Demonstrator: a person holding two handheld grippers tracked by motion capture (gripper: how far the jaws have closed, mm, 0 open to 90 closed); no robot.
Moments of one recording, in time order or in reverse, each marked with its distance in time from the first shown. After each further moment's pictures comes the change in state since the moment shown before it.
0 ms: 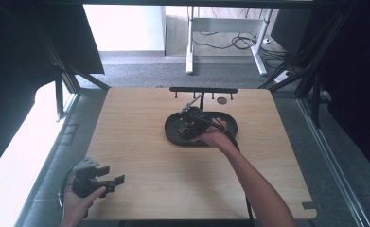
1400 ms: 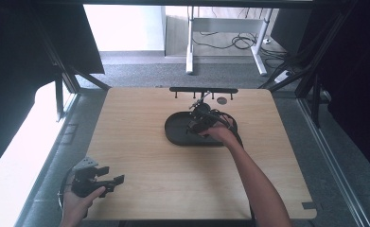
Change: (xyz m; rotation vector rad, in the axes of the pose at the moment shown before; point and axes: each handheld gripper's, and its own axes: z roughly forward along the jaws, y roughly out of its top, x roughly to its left) left arm 0.001 0.000 -0.001 0.000 0.002 0.000; right arm -0.047 -0.012 0.027 0.032 -0.065 0.090
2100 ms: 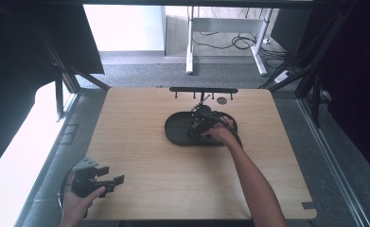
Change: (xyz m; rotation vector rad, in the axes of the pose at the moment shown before) left arm -0.001 0.000 0.000 0.002 0.000 -0.002; right arm -0.022 -0.009 0.031 0.050 -0.030 0.016
